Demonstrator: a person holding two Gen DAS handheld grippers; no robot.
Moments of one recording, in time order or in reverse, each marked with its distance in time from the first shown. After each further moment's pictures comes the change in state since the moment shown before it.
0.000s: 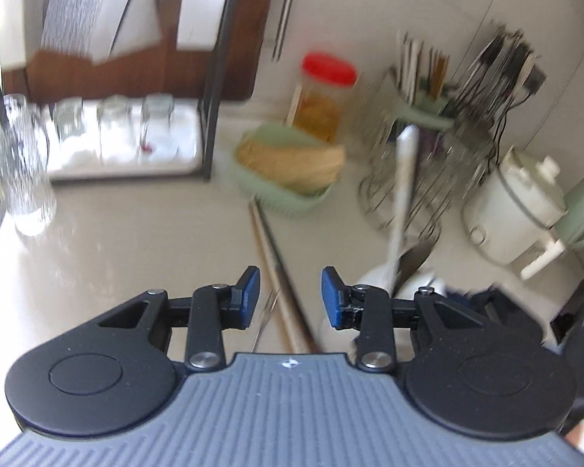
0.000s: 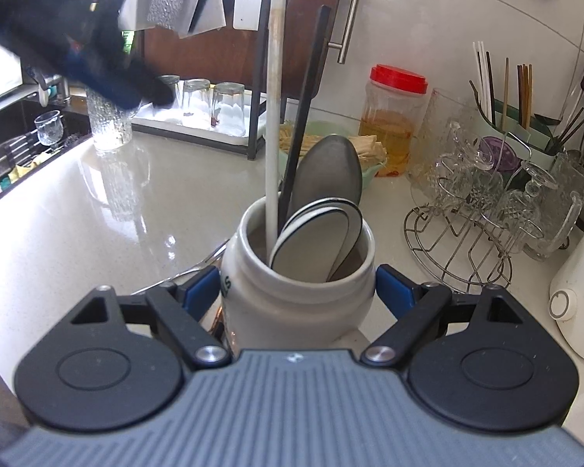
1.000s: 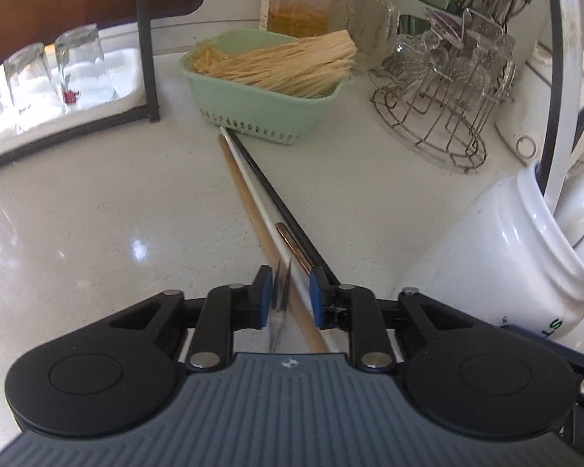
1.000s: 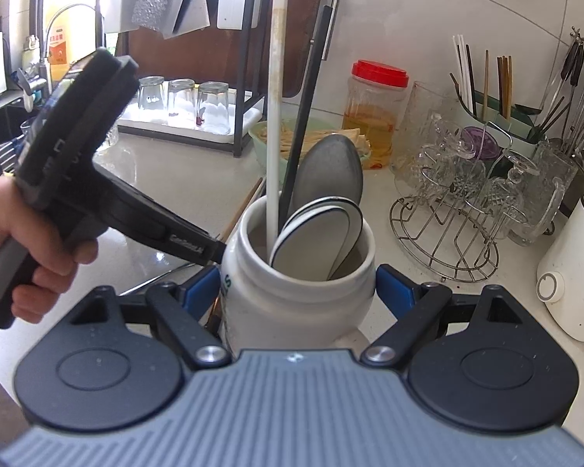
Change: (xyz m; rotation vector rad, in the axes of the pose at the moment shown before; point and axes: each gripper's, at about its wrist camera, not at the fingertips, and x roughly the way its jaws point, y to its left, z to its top) left arm 0.147 0.006 -0.035 0.210 0.092 0.003; right arm -0.006 0.004 -0.004 0.035 -0.001 -0.050
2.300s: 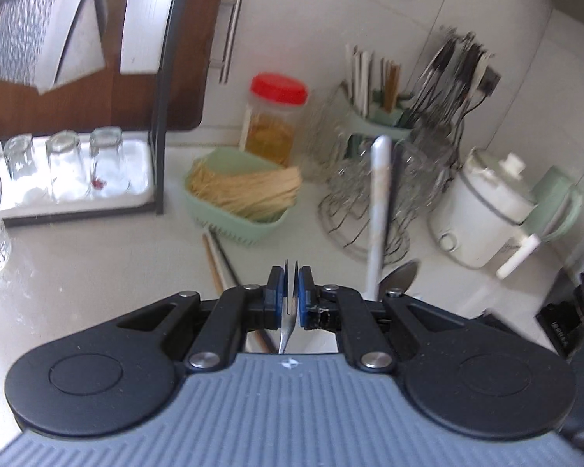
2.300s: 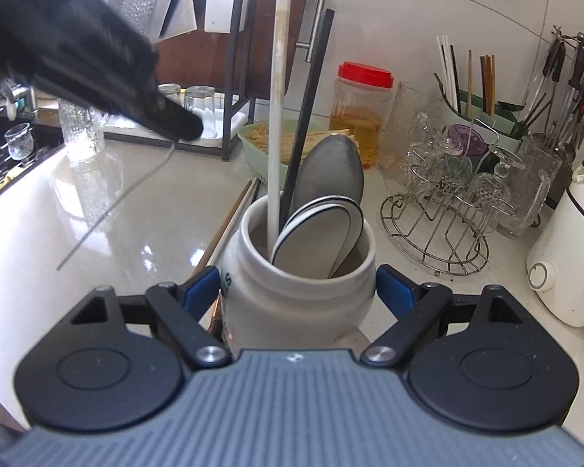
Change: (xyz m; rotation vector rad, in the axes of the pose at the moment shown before) left arm -0.141 -0.011 0.029 -0.098 -0.216 -0.114; right arm -0.004 0.015 -0.002 0.042 -0.009 -0.071
